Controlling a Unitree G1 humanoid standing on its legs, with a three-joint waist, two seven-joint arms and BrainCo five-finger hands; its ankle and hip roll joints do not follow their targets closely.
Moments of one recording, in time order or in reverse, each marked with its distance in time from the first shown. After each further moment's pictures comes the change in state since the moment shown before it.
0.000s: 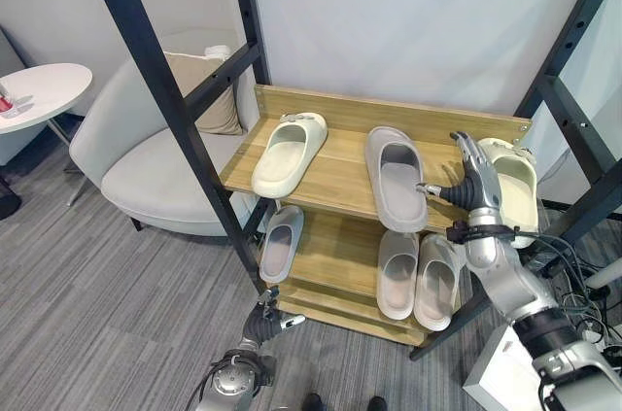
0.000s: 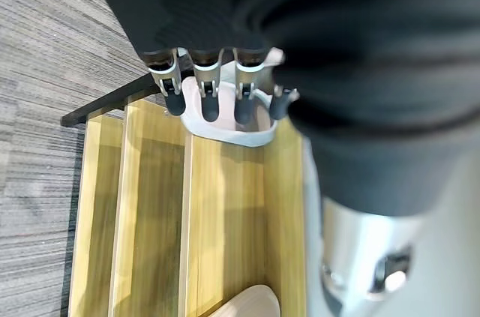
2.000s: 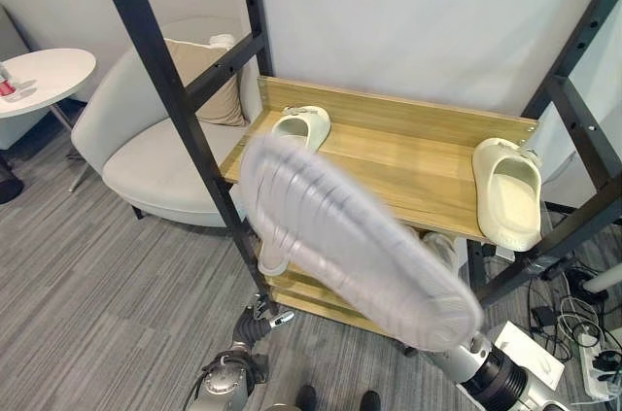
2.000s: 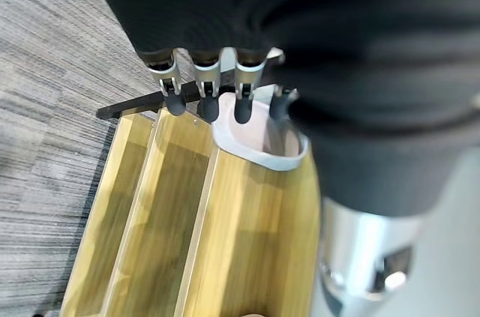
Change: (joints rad) left arm -0.005 -0.017 0.079 0.014 -0.098 0.037 -0.042; right arm 0.193 0.186 0.426 -0.375 1.253 -0.091 0.686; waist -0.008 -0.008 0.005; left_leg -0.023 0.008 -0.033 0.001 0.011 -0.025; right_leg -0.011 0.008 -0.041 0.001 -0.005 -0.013
